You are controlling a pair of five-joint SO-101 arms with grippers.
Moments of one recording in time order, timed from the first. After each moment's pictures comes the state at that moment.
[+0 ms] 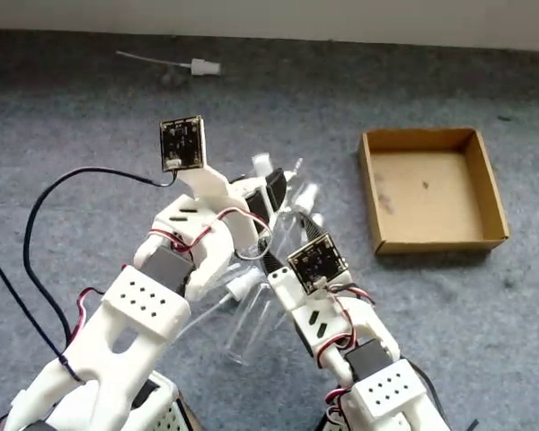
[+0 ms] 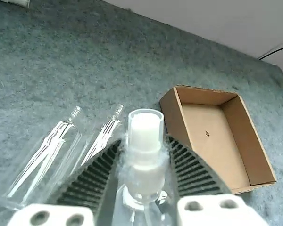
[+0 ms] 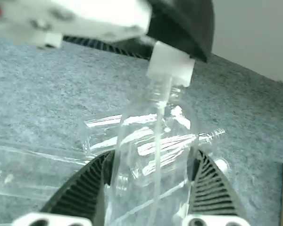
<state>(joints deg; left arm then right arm) 23.0 -41.0 51.6 24.9 39.3 -30.9 -78.8 95.7 6.7 11.6</state>
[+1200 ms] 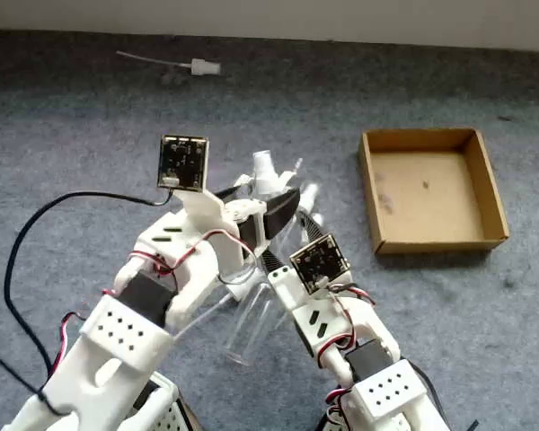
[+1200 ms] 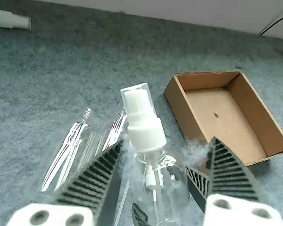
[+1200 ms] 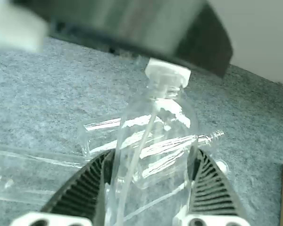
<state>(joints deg) 23.3 -54.3 56.0 32.6 27.6 -30.9 -78.9 95.7 6.6 10.9</state>
